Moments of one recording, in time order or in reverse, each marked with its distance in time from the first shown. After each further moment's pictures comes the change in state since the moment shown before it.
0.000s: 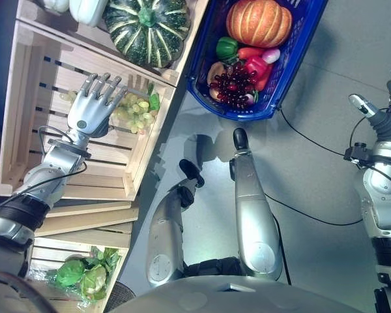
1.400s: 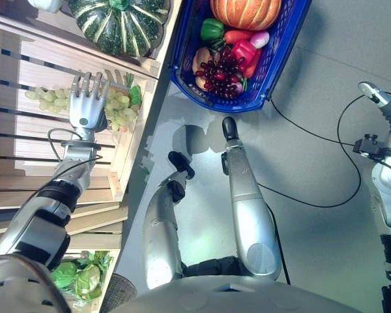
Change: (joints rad) left arm -0.186 -0.200 -0.053 0.372 -0.019 0.135 0.144; right arm -0.016 -0.043 -0.027 -0.067 -0.059 0.014 -0.040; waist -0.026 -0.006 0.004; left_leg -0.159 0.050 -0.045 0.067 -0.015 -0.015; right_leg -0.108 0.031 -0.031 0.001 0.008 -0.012
